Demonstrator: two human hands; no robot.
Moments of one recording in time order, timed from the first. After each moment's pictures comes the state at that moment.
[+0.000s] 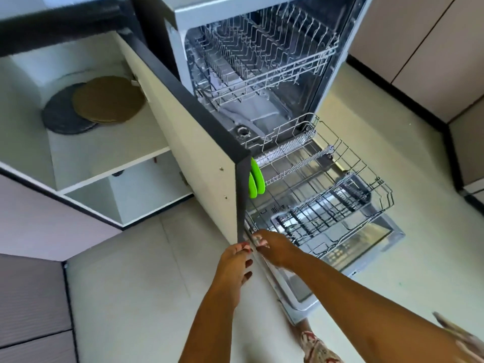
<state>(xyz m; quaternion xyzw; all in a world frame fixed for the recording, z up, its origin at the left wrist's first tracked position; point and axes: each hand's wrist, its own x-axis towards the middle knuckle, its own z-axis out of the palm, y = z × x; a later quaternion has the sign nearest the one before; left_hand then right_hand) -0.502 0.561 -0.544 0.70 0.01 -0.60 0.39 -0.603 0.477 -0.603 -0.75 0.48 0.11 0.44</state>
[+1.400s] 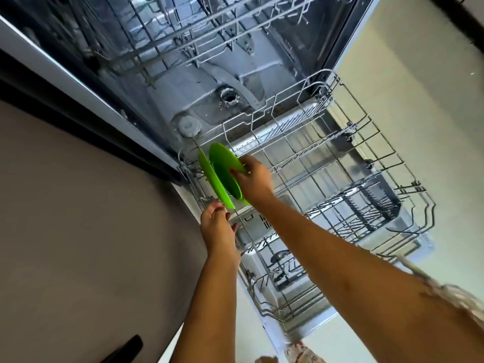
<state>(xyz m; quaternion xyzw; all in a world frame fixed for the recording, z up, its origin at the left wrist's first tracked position) -0.506 0.330 -0.669 0.71 0.18 -0.44 0.52 -0.539 0.229 -0.709 -0.66 0.57 -0.13 0.48</state>
